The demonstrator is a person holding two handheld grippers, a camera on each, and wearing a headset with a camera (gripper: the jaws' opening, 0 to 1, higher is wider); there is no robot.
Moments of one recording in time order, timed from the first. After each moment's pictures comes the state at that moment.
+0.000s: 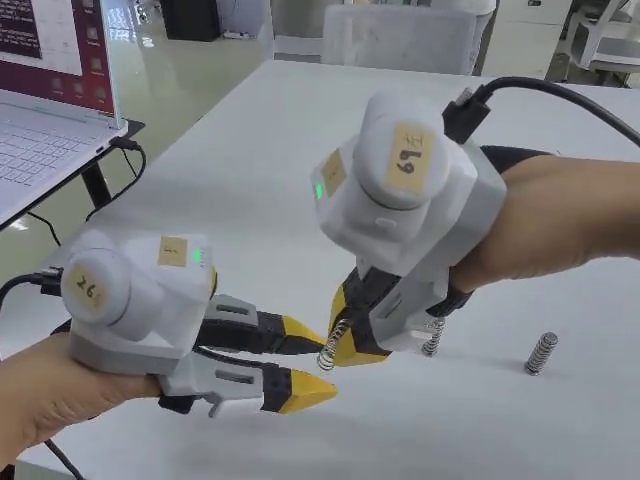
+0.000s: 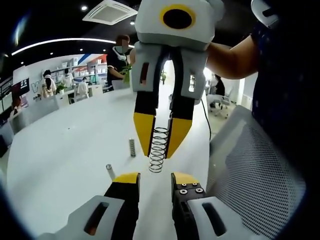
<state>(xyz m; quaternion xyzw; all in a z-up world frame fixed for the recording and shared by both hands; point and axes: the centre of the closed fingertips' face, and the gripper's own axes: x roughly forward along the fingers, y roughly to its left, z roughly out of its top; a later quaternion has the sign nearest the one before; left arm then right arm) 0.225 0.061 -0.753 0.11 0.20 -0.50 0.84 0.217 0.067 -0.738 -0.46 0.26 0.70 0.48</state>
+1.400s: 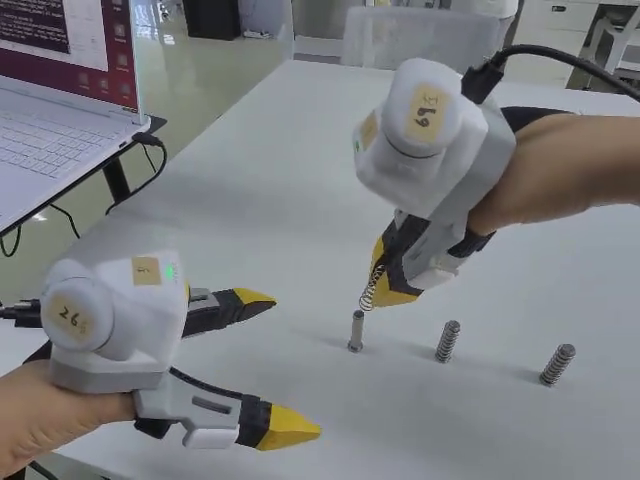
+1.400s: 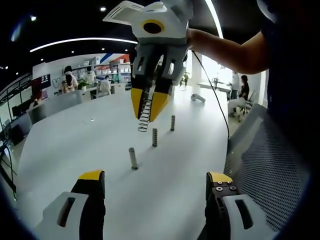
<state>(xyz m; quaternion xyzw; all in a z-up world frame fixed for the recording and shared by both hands) 0.232 0.102 -0.769 0.10 0.19 -0.41 0.89 0.286 0.070 -0.739 -0.49 0.28 0.65 0.51</state>
